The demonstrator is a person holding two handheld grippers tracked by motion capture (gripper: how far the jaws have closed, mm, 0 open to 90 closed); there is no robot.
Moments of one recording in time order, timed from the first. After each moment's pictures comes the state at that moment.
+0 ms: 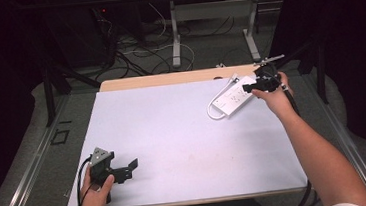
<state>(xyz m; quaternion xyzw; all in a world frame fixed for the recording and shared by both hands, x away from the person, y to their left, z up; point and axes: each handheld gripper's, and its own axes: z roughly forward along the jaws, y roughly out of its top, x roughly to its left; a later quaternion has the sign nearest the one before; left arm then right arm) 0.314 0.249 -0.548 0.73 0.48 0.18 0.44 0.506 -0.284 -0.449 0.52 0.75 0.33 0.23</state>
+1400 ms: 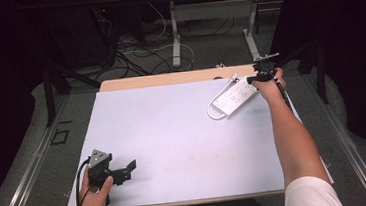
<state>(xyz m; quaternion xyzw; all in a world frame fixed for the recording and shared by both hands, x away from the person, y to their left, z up) 0.308 0.251 -0.549 0.73 0.50 0.19 0.43 0.571 -0.304 -0.492 0.57 0.71 0.31 0.28</state>
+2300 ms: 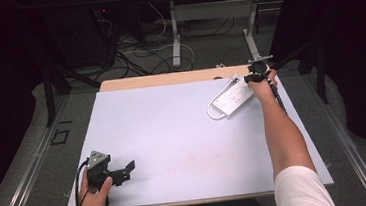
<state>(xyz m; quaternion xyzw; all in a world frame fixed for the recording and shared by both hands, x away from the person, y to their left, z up) 0.306 0.254 -0.550 0.72 0.51 0.19 0.43 0.594 -0.296 -0.515 0.55 0.71 0.33 0.28</state>
